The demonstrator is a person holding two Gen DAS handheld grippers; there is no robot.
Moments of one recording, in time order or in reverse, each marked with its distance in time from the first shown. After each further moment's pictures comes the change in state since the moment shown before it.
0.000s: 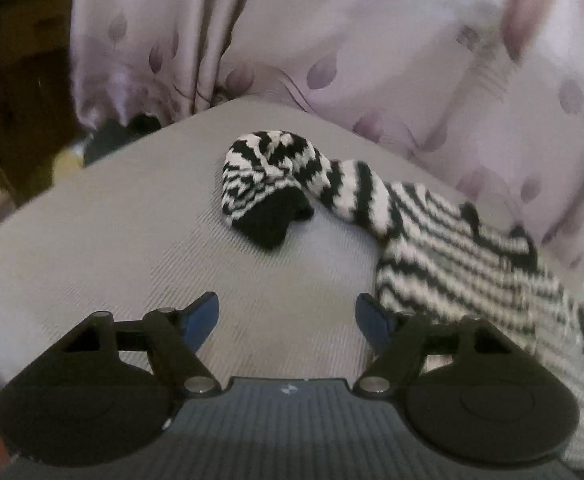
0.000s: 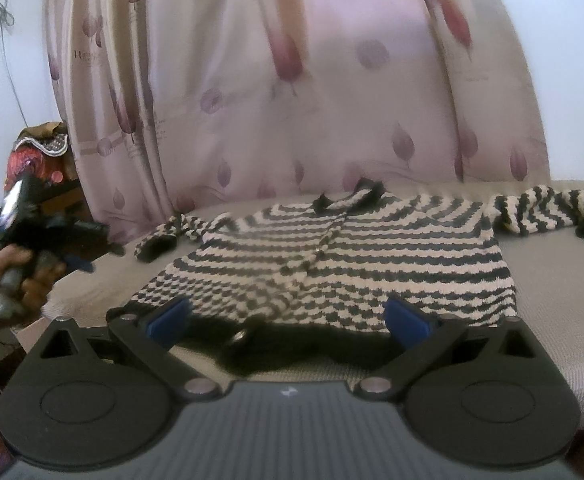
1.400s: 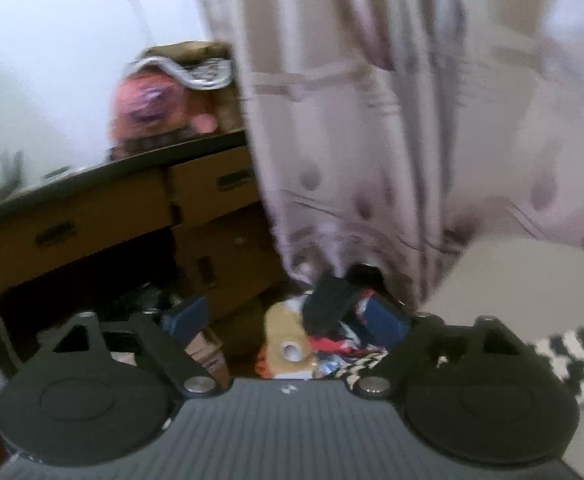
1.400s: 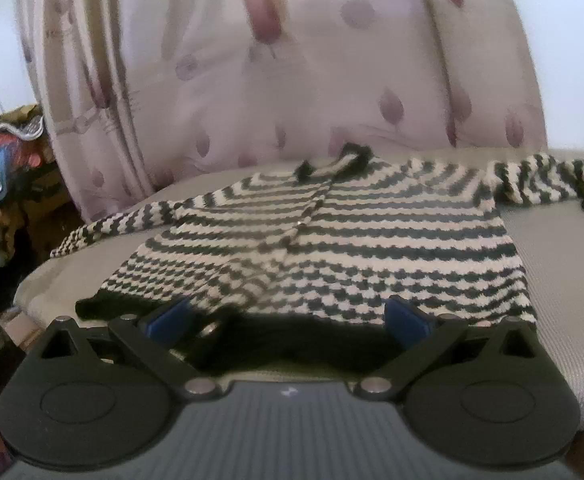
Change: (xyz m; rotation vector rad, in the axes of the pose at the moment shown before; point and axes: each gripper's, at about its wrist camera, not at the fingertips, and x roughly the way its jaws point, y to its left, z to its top) left arm -0.009 0.078 0.086 0.174 -0.360 0.650; right arm 0.039 -0.014 0.003 0.051 0.105 -0.037
